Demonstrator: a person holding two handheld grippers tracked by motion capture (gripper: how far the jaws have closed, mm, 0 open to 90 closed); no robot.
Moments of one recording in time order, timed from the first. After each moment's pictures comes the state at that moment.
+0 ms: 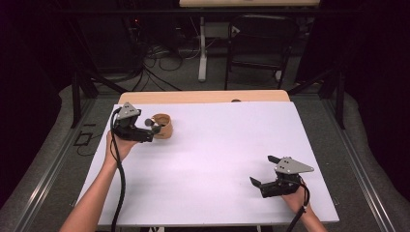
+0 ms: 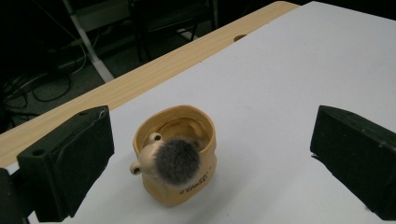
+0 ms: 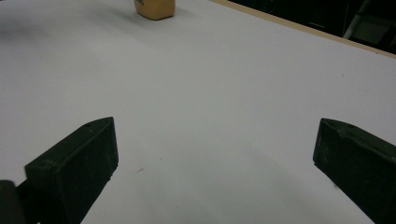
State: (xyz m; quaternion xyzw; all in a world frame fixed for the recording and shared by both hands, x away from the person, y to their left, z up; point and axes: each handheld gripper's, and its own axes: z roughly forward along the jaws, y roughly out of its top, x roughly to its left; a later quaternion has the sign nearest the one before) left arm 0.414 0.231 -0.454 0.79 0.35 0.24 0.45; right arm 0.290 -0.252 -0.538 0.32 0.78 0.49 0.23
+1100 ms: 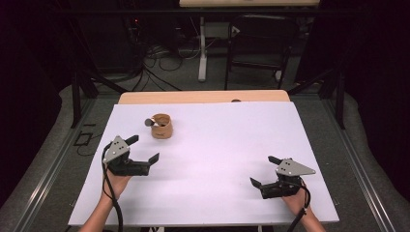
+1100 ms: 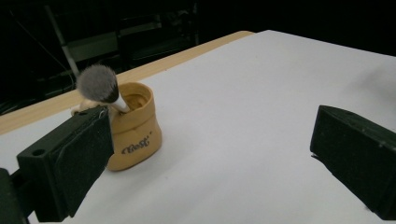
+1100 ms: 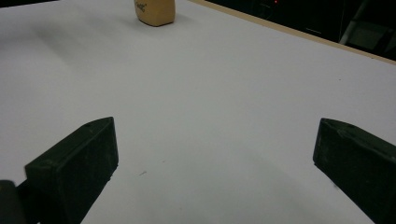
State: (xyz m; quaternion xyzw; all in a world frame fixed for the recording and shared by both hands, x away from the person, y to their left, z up) left arm 0.325 0.239 -0.496 0.75 0.32 0.24 0.53; right arm 0.285 -0.253 -0.538 0.32 0.77 0.50 0.23
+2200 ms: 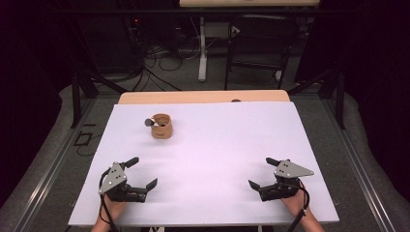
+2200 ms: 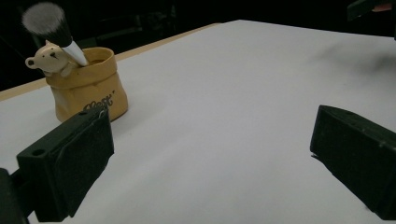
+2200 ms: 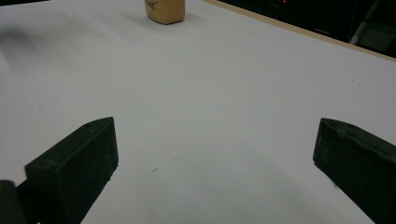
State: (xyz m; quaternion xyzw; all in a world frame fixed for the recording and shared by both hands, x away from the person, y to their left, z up) left arm 0.277 0.250 -0.541 0.76 0.28 0.23 0.54; right arm 0.282 -0.249 -0.539 0.30 0.78 0.50 0.22
